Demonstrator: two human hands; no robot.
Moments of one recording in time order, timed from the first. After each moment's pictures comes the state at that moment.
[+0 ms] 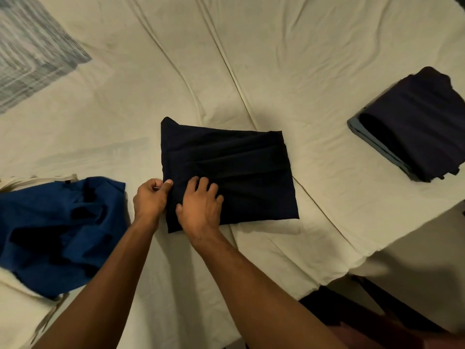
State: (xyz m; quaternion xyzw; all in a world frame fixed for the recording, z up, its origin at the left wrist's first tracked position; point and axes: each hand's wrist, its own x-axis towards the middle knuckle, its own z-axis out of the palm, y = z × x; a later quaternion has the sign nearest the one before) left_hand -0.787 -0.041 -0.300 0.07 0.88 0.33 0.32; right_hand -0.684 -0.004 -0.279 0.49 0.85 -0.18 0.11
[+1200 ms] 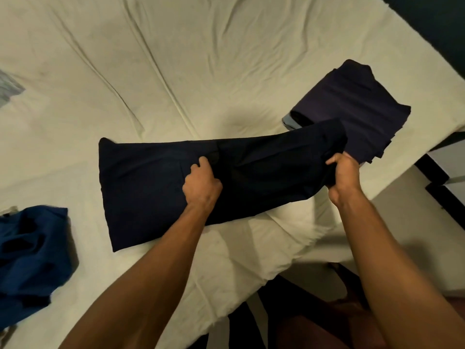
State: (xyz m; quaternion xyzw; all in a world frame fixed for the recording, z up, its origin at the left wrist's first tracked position) left_hand -0.590 0.129 -0.262 0.37 0.89 0.09 0.25; right_hand -0.341 0.247 -0.216 0.67 0.28 -0.57 -0.38
